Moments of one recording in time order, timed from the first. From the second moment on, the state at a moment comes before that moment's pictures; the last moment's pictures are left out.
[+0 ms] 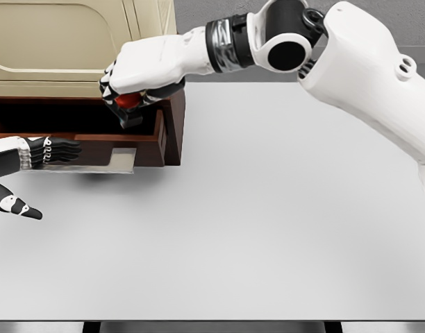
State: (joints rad) left arm -0.34 1.41 -0.65 -1.77 0.98 -0.23 -0.60; right arm -1.35 -0.27 1.10 -1.33 0.19 -0.51 0.61
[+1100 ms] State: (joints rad) left arm -0.34 1.41 -0.66 -1.77 0.94 -0.28 -0.60; right arm -1.26 -0.59 1.09 -1.61 0.14 -0.60 0.61
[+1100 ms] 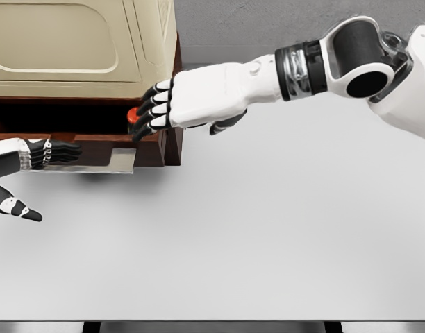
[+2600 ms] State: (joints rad) left arm -0.50 1.27 -0.61 -1.77 0.80 -0.61 -0.61; right arm -0.88 -0.87 0.79 -1.48 0.09 -0.61 0.61
